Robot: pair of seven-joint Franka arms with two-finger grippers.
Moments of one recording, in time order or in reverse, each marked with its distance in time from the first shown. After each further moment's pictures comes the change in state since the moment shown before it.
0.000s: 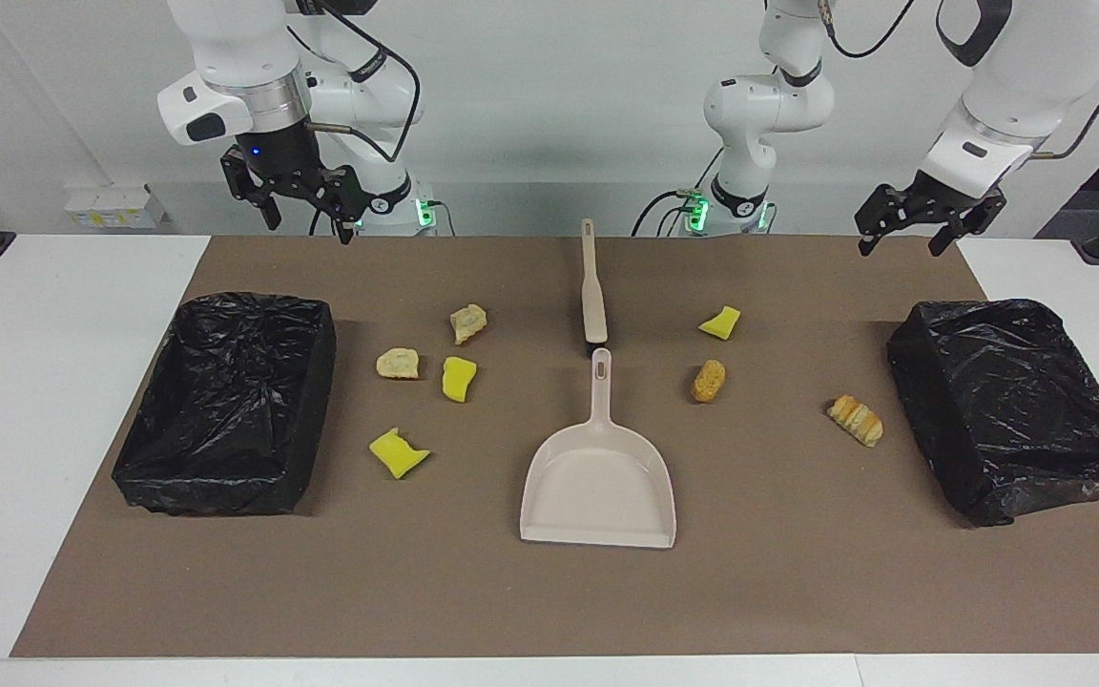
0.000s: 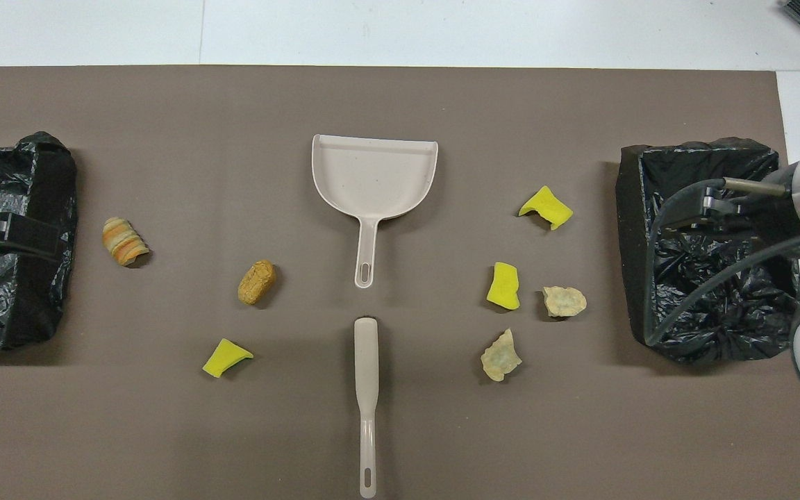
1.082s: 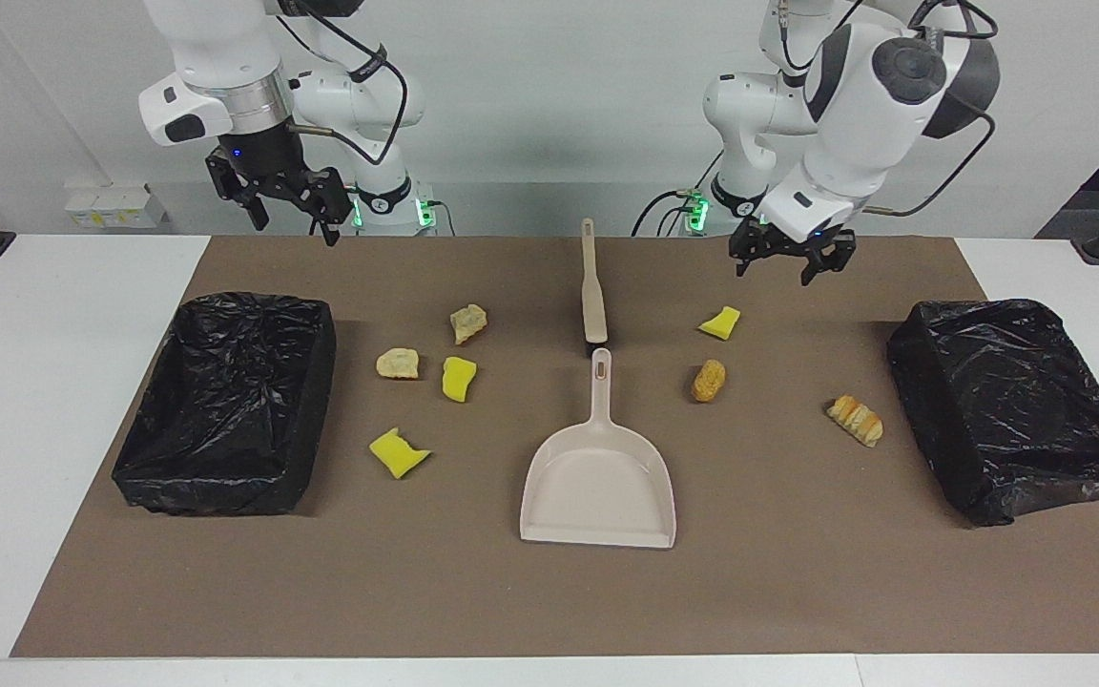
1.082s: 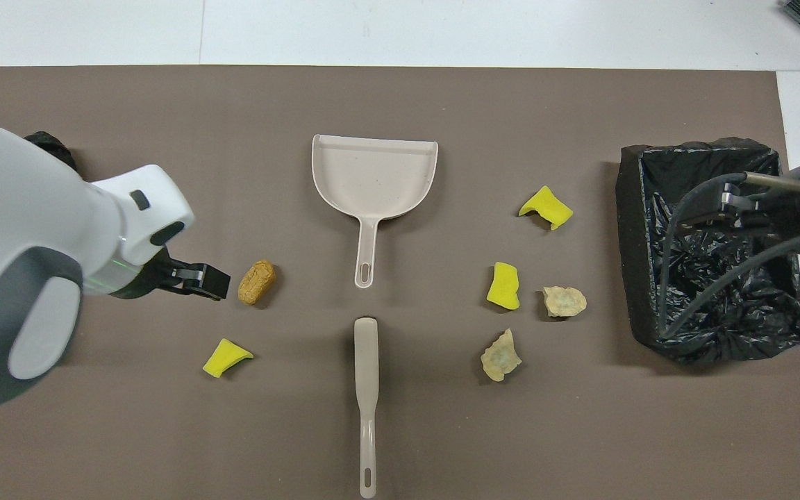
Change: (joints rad) left arm -0.254 -0.031 -0.026 -0.283 -0.062 0.199 -0.118; right arm -0.026 0.000 -0.002 0.000 0.003 -0.001 -0.011
